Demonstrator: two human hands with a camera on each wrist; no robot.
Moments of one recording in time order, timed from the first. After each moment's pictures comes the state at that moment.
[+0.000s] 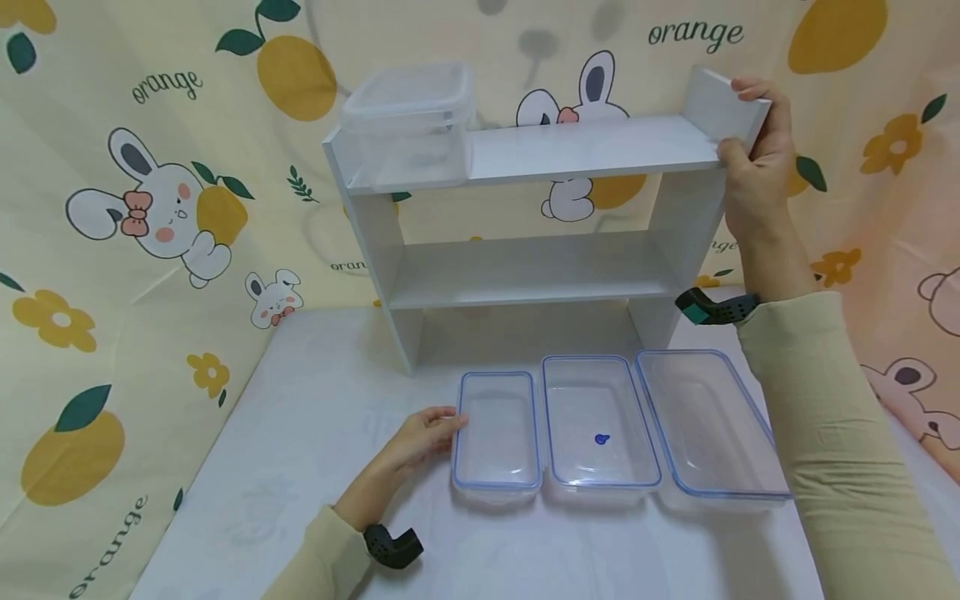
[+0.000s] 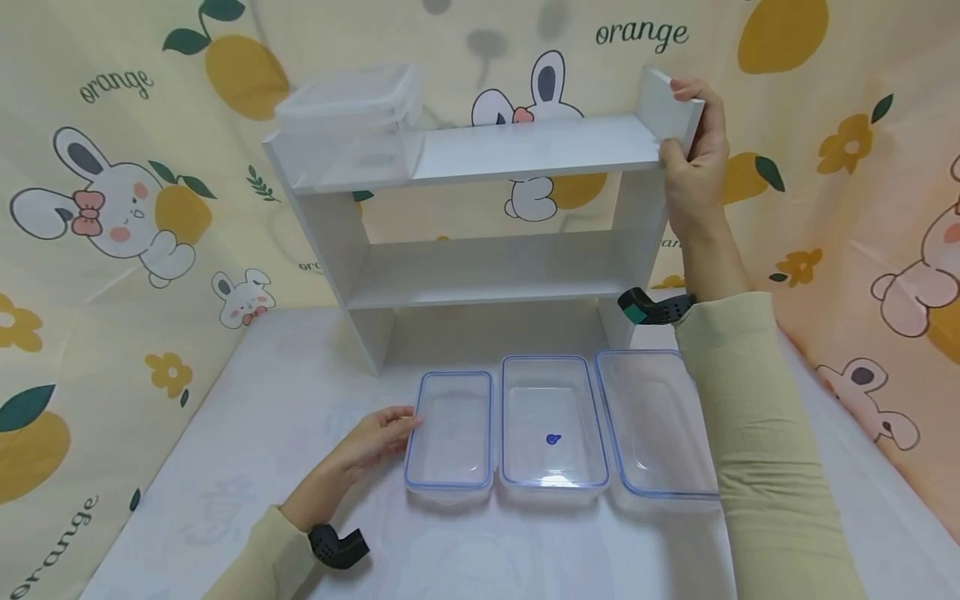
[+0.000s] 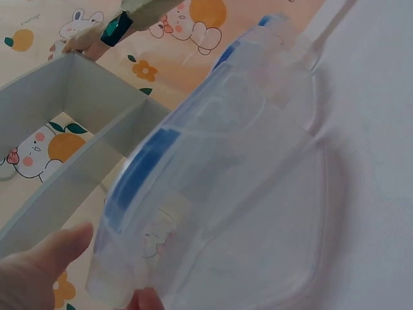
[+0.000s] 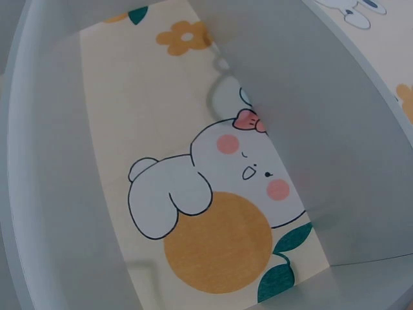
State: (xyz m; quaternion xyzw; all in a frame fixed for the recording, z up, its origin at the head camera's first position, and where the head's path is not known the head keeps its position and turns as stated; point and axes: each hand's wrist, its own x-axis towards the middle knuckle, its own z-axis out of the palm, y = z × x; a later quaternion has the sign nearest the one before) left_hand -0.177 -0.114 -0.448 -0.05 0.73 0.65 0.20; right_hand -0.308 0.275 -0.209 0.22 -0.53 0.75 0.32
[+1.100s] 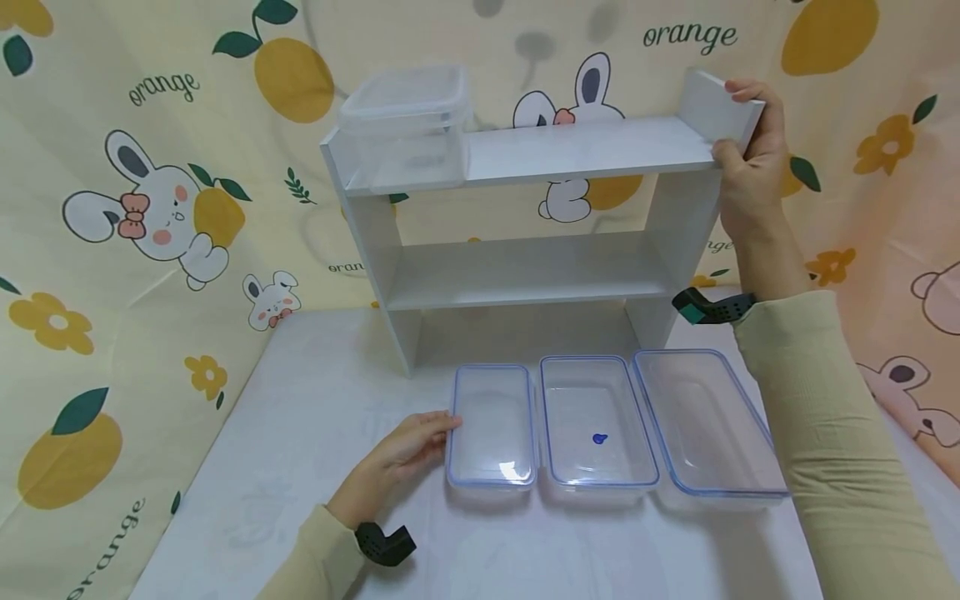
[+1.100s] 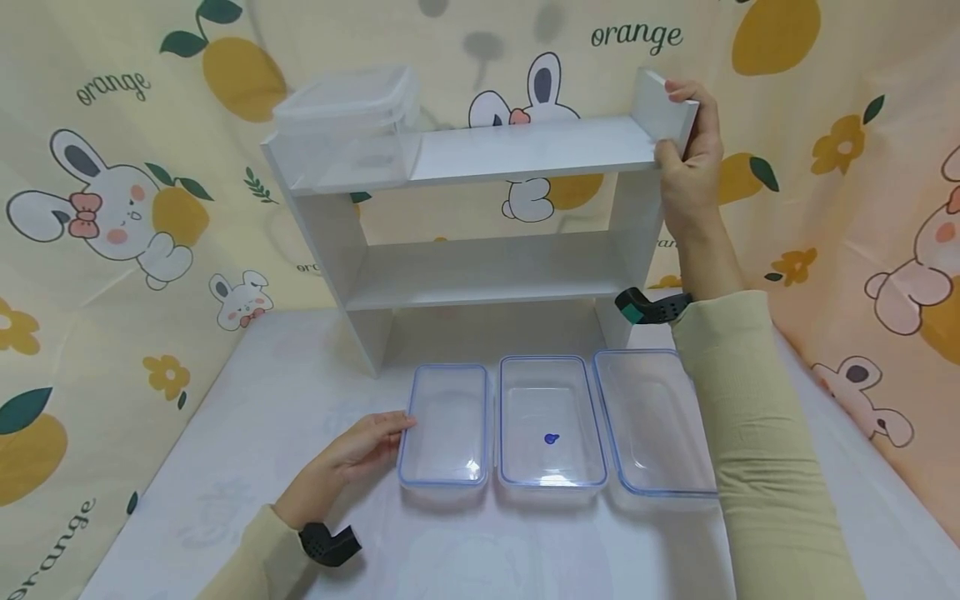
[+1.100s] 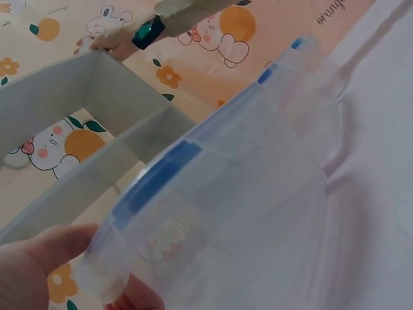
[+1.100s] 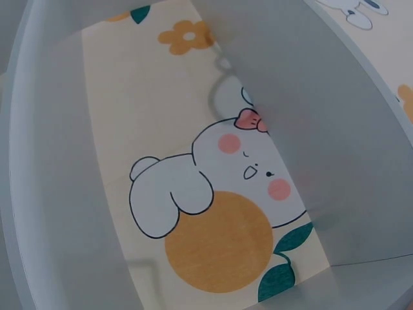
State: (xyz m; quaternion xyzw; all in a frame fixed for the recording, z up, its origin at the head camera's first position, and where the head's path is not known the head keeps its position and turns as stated) left_hand -0.176 -0.124 -0.444 0.00 0.62 0.74 0.27; right_hand -0.309 0.275 -0.210 0.22 -0.54 0.74 0.33
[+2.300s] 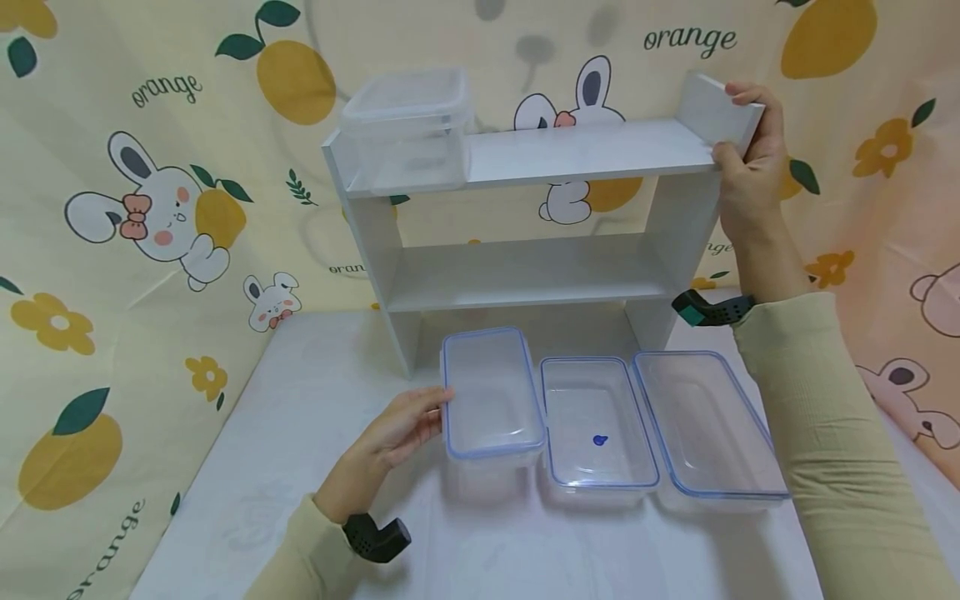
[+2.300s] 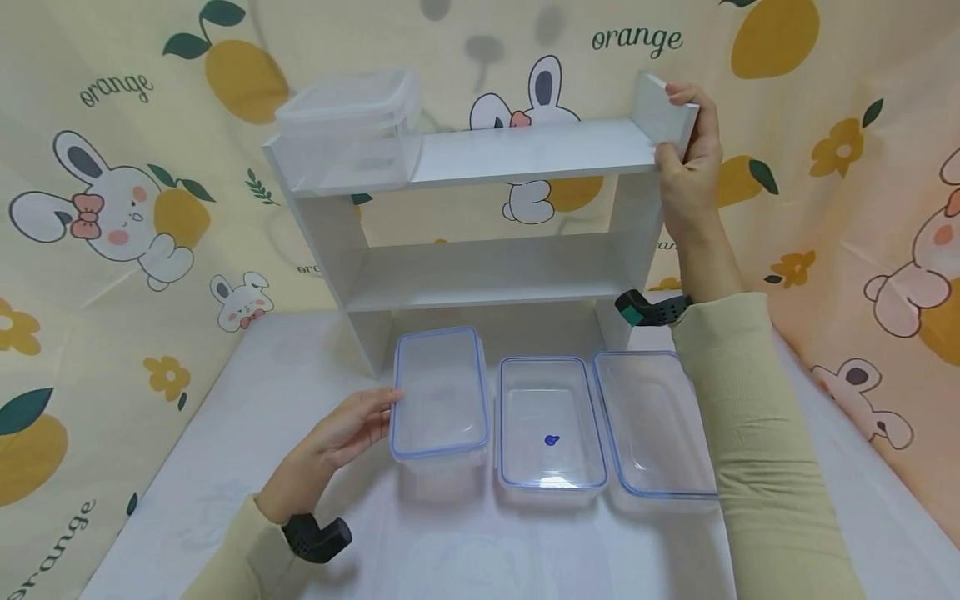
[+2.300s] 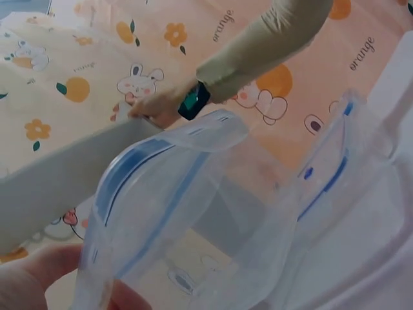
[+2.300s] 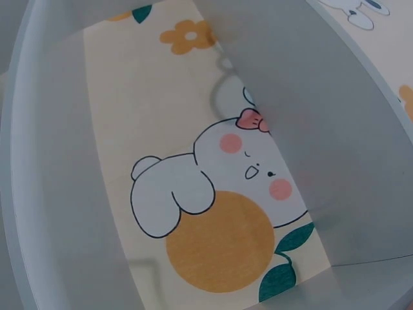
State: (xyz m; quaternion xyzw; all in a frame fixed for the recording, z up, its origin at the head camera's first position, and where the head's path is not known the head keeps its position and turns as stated) left_hand -0.174 -0.122 -0.387 0.02 0.60 0.76 0.25; right_hand -0.310 0.275 -0.210 0.22 -0.54 0.74 0.33
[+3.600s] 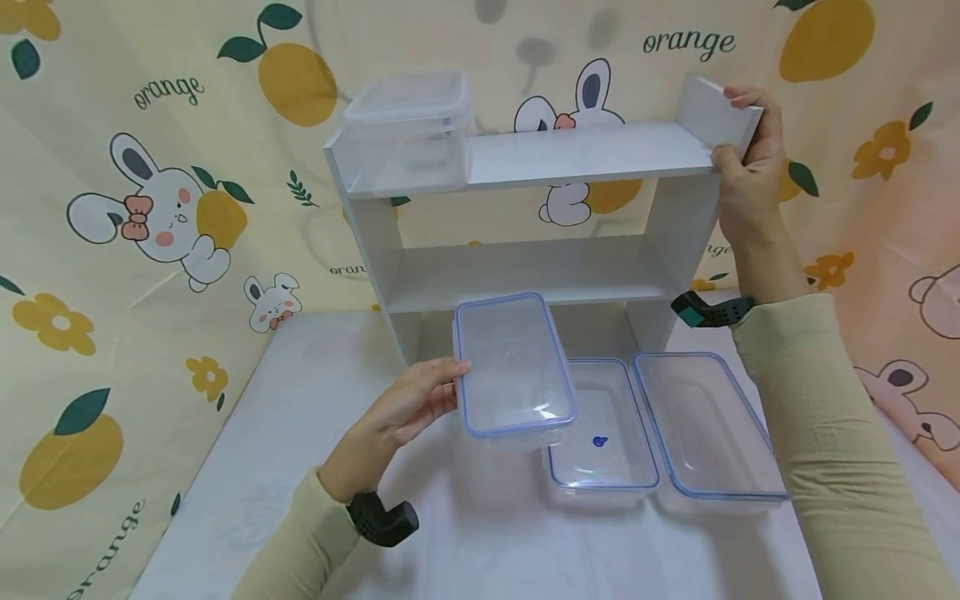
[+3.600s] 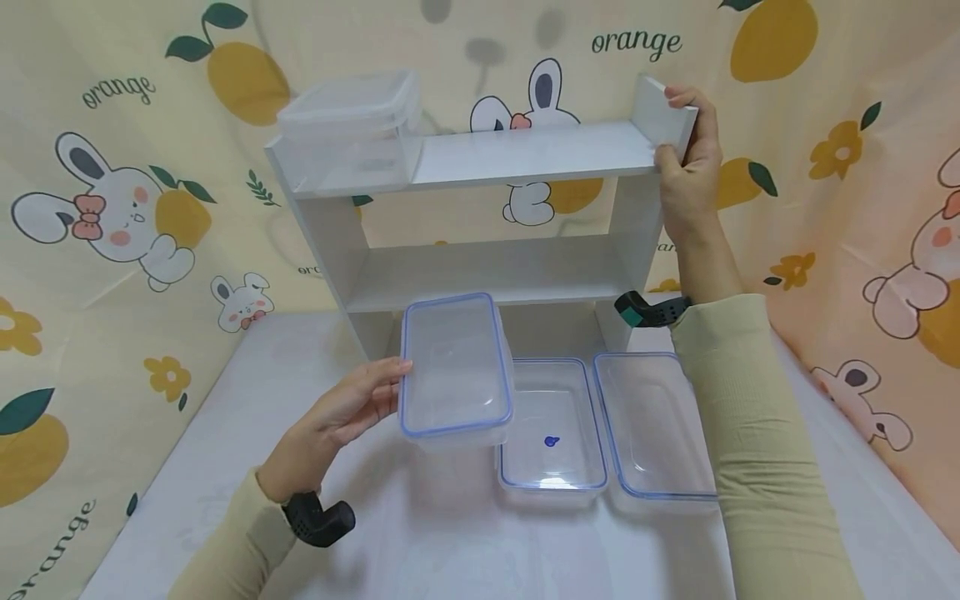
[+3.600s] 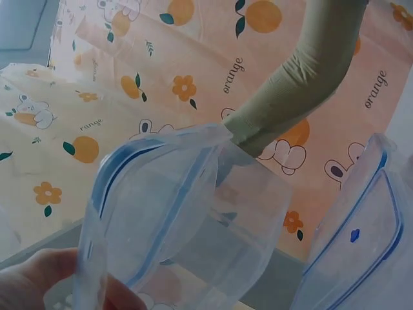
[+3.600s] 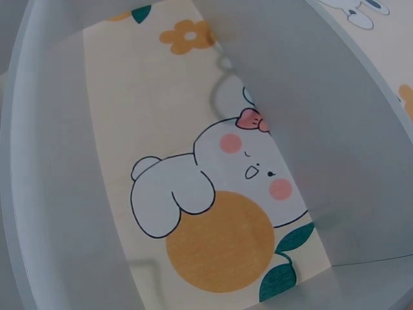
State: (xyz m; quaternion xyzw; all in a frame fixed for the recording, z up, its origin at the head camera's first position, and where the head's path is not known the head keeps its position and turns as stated) left_hand -0.175 -0.101 -0.333 0.08 0.59 0.76 0.25; right_hand -0.309 0.276 -0.209 0.21 -0.54 0.75 0.33
